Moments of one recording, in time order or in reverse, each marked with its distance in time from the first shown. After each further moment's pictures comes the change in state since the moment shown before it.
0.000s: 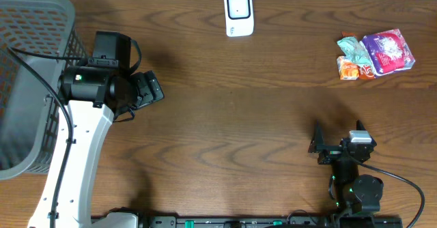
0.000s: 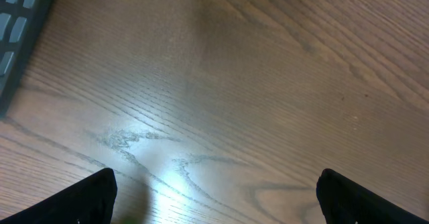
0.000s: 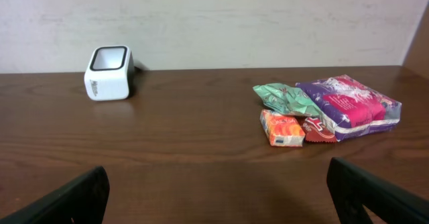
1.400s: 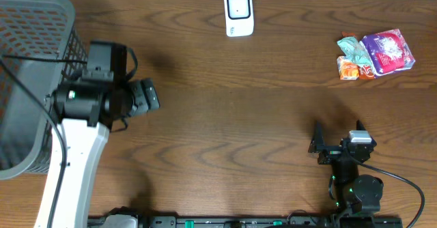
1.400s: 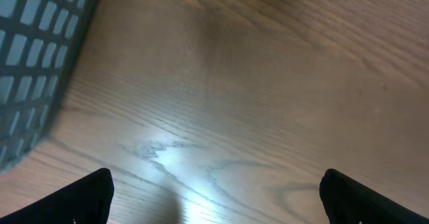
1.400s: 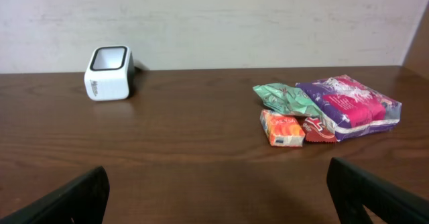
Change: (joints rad) left arm -0.005 -0.117 -0.063 0.016 -0.064 0.135; right arm 0.000 0.000 0.000 0.000 0.000 0.000
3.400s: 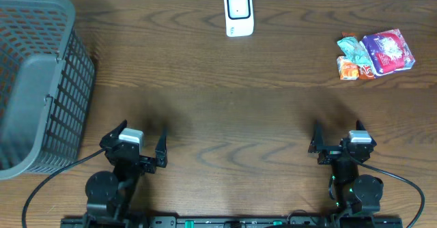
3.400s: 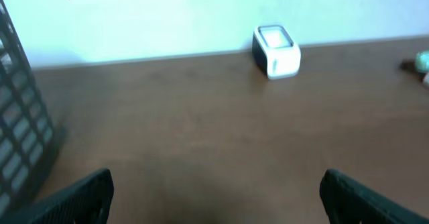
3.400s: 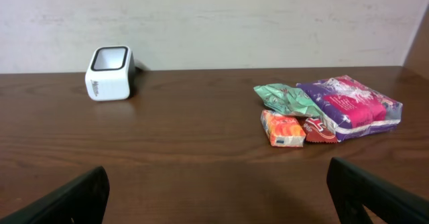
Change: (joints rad) left arm -0.002 -1.200 -1.109 0.914 0.197 0.388; right arm 0.000 -0.001 0.000 0.000 -0.002 0.000
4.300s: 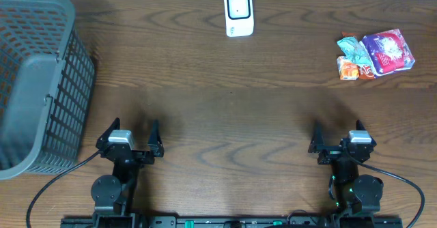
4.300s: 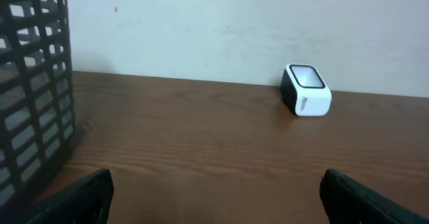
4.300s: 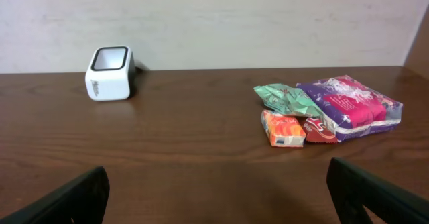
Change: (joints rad) left arm 0.081 -0.069 -0.220 0.282 -0.047 -0.132; right arm 0.000 0.000 0.000 0.000 0.000 0.000
